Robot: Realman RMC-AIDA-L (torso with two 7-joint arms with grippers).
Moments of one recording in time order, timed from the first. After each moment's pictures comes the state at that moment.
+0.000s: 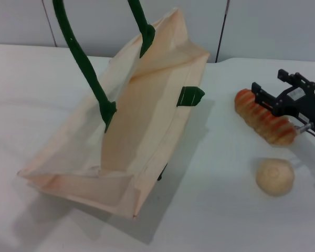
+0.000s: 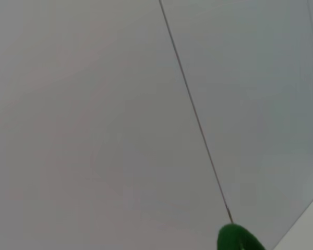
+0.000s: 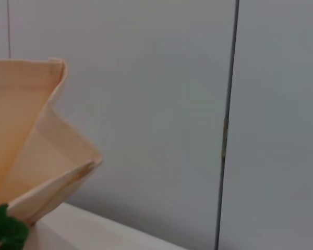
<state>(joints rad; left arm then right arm) -0.32 -2.03 1.03 1.97 -1.05 -1.28 0.92 0.68 2.02 -1.31 -0.02 -0.62 -0.98 0.50</state>
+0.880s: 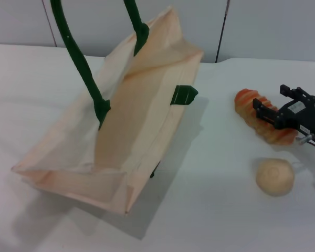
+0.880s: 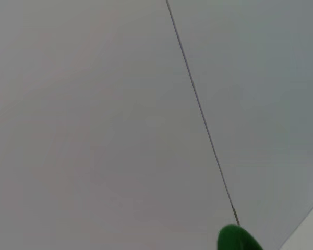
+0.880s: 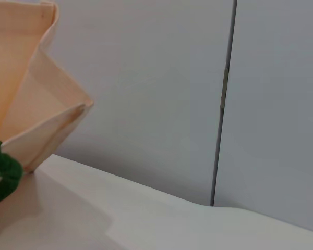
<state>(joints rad) -0.32 -2.03 1.03 1.97 -1.04 -1.27 0.91 0.66 2.02 -1.33 -0.02 -0.66 -0.91 0.53</state>
